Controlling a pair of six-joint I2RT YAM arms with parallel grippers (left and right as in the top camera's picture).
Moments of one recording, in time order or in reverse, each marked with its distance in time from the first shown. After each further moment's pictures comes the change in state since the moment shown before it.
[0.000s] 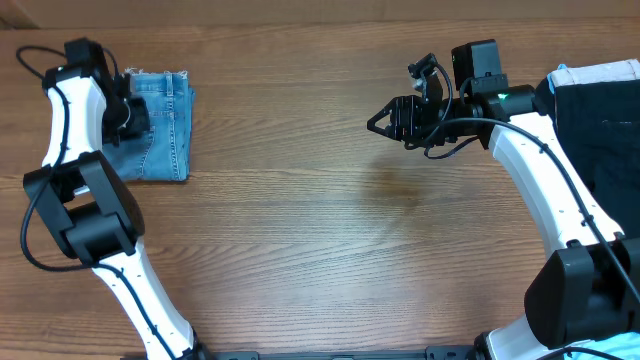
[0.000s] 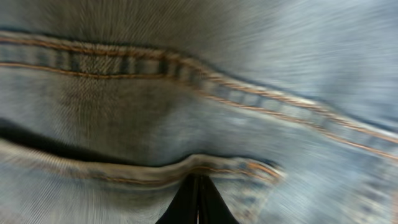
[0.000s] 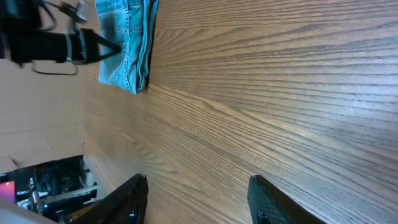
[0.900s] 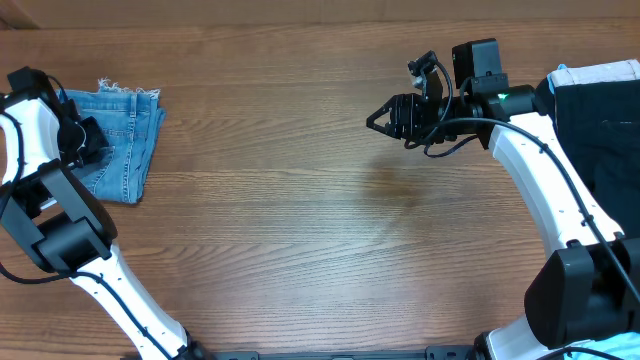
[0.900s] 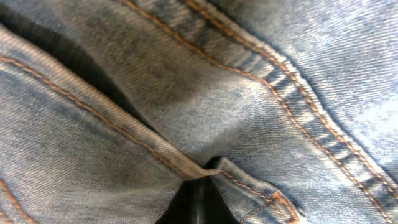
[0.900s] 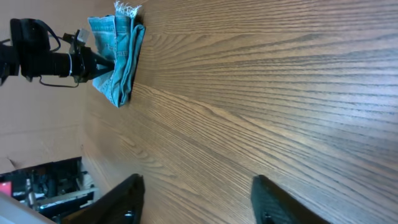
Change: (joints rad) left arm 0.187 0.036 0.002 0.005 0.007 -0.148; right arm 0.000 0.000 0.000 0.027 0.002 -0.001
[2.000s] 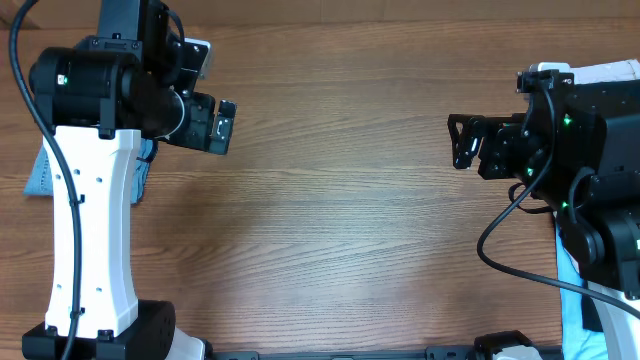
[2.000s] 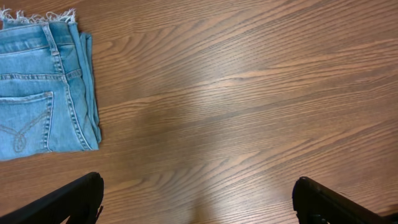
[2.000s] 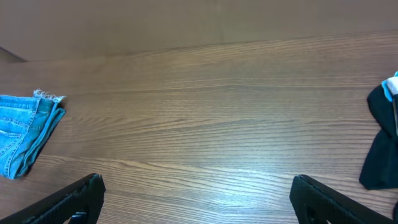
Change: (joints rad) left arm -0.628 -0.661 0.214 -0.636 0.050 0.133; right arm -0.001 -0.613 0.032 -0.213 0.635 -0.055
